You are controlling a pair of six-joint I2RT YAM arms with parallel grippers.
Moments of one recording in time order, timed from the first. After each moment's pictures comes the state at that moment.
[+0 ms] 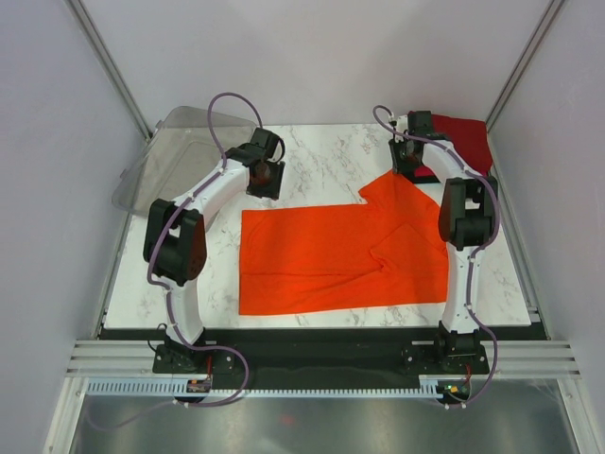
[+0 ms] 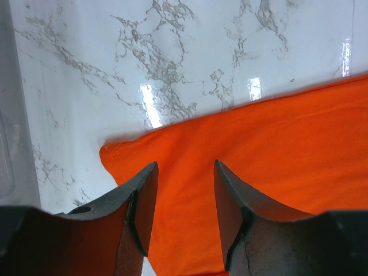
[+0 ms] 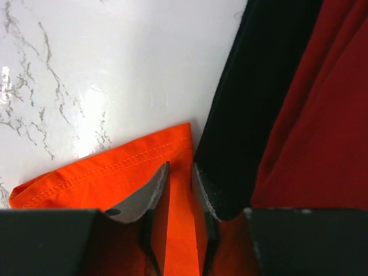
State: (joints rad) left arm -0.40 1.96 1.63 -0.71 -0.11 -0.17; right arm 0.06 2.32 1.94 -0.56 -0.13 -0.16
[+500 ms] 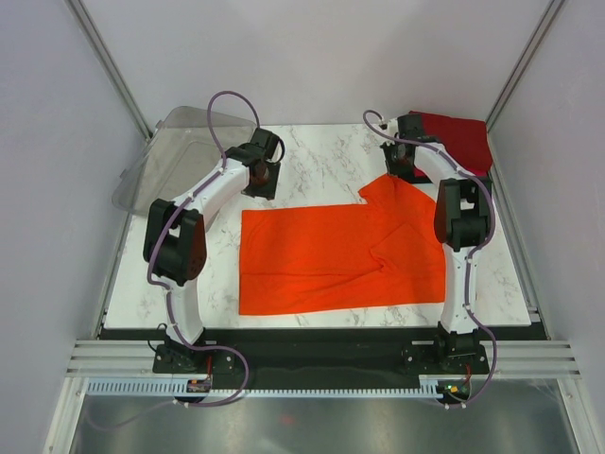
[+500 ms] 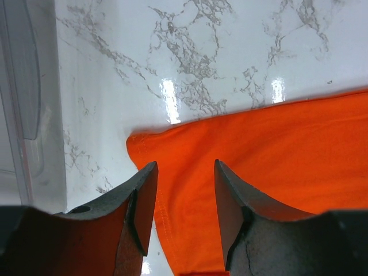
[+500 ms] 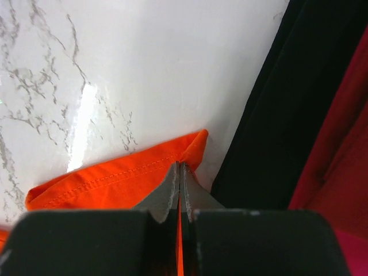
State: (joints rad) left arm -0.40 1.96 1.64 -0.74 -0.21 -0.17; right arm 0.11 2.32 1.92 -0.53 -0.10 -0.17
